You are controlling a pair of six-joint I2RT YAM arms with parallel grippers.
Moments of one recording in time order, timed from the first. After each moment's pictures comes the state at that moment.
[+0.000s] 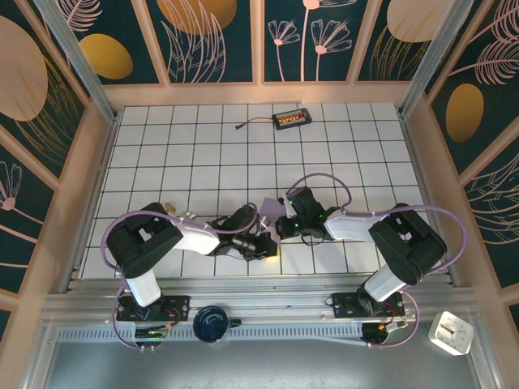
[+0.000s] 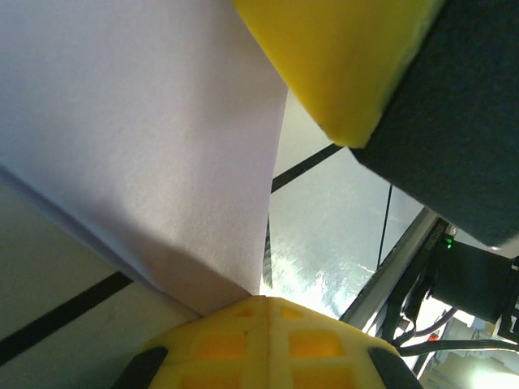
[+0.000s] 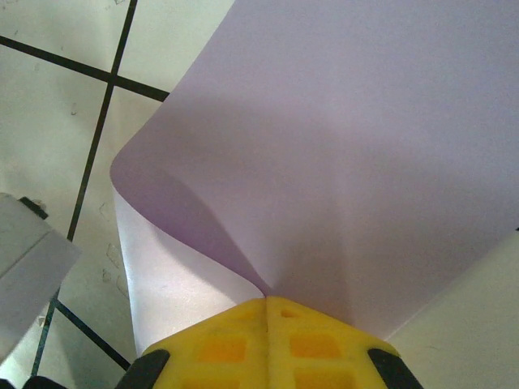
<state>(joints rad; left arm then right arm) -0.93 1.76 0.65 0.28 0.54 -1.09 0.71 1.57 0.62 -0.01 -0.25 0.44</state>
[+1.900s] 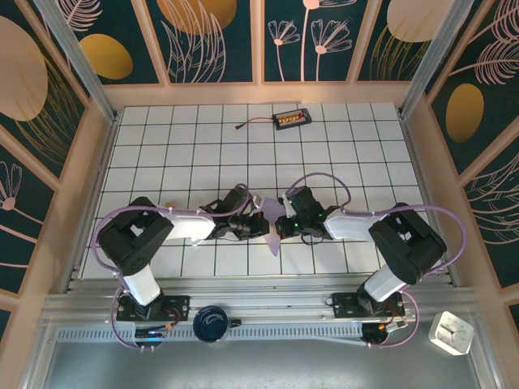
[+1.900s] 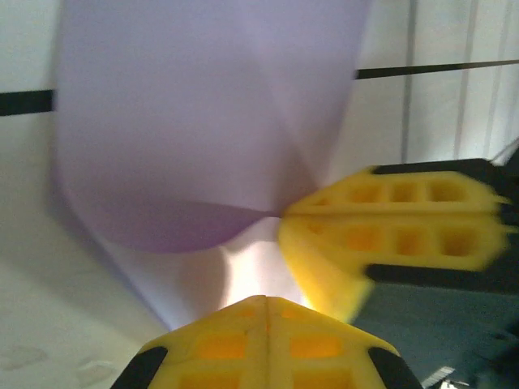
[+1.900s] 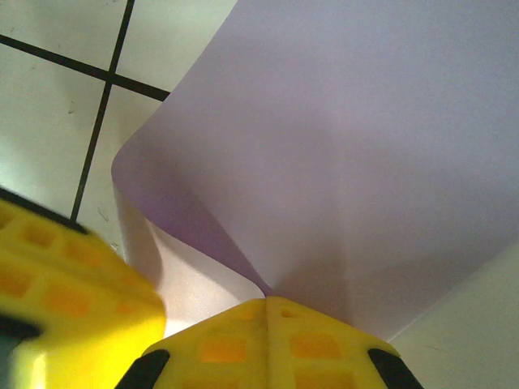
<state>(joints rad) -0.78 1.75 0.75 0.13 0.43 -0.95 0.71 1.57 0.63 -0.03 -0.25 0.43</state>
